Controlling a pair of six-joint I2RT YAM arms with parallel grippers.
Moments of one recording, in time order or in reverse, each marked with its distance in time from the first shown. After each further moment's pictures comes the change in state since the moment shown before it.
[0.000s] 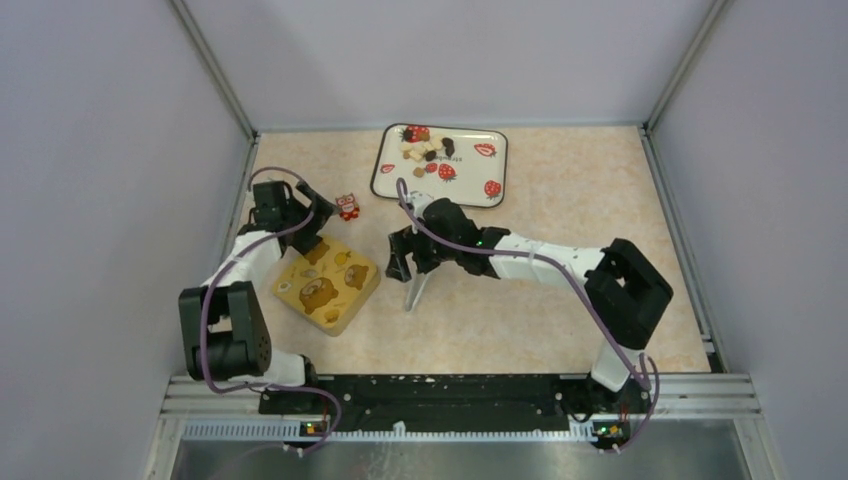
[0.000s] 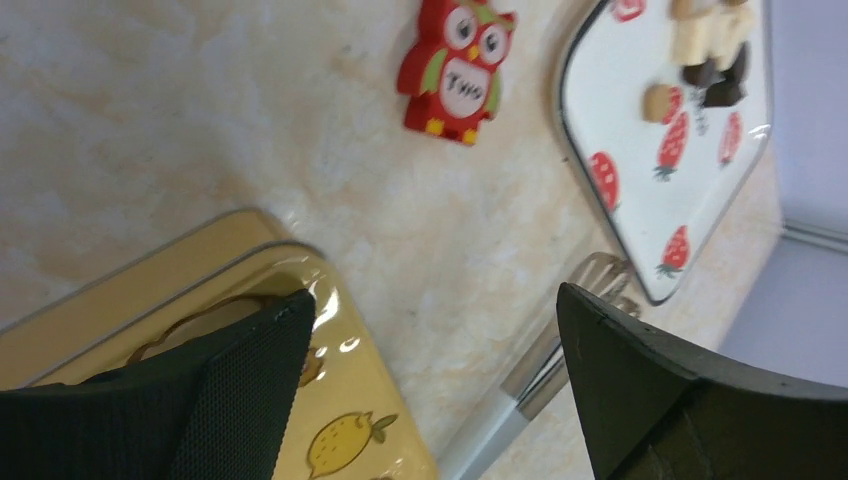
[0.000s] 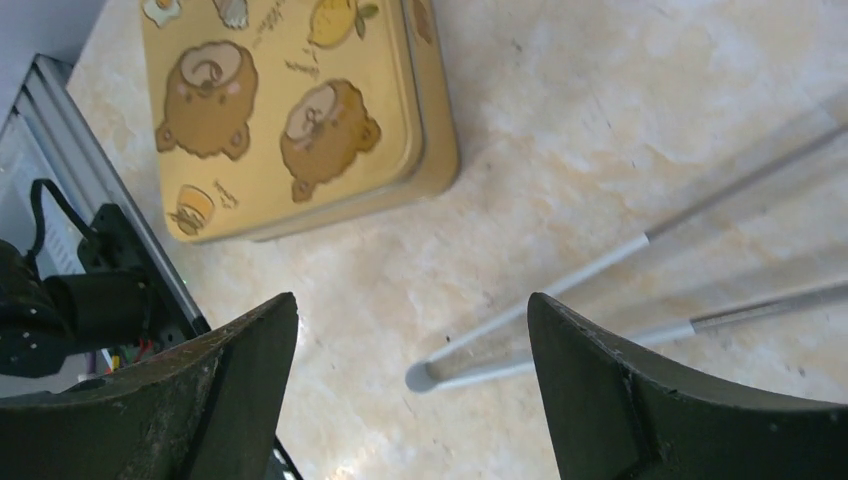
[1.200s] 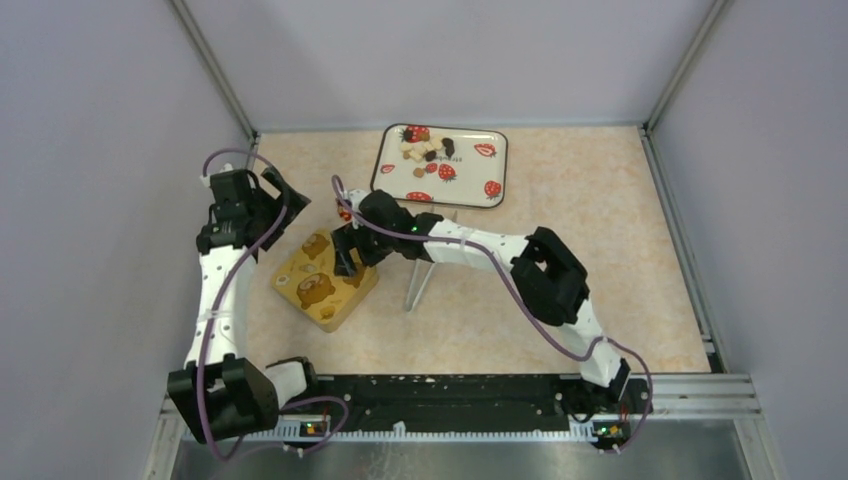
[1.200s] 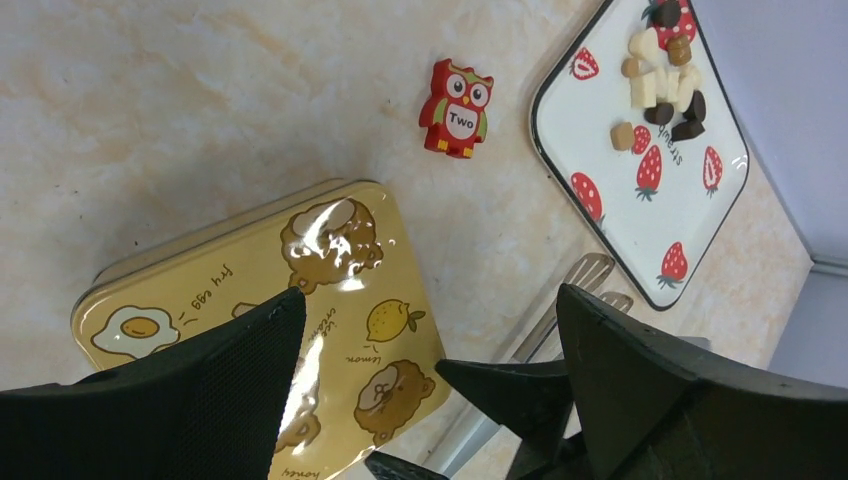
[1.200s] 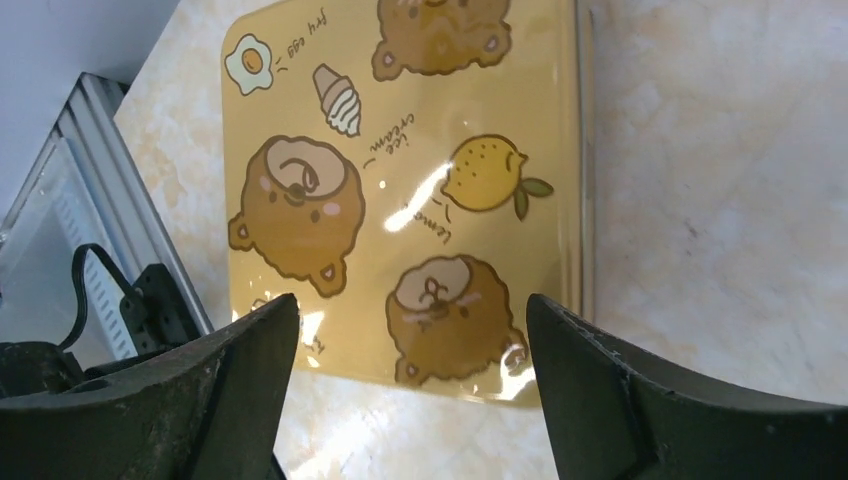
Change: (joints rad) left arm 0.075 -0.255 0.196 -0.367 -0.122 0.137; right arm 0.092 0.435 0.562 -0.154 -0.061 0.019
